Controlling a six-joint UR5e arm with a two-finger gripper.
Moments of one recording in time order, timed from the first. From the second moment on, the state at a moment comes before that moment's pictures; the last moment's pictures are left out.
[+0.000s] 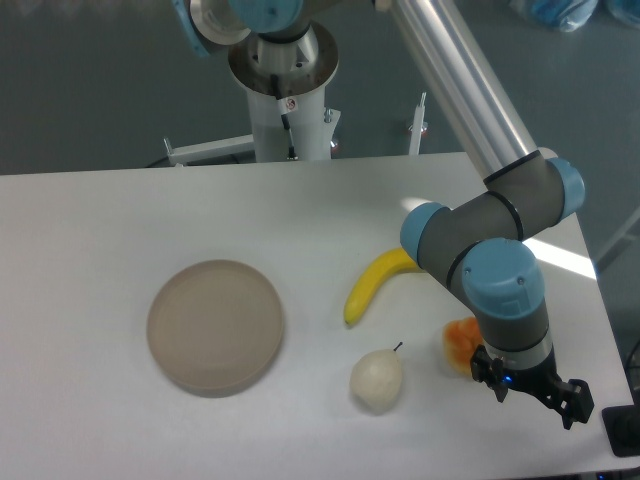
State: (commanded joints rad) arm 2.34 -2.35 -1.14 -0.79 1.75 1.16
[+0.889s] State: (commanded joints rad) arm 2.38 -2.16 -1.33 -0.93 1.75 1.16
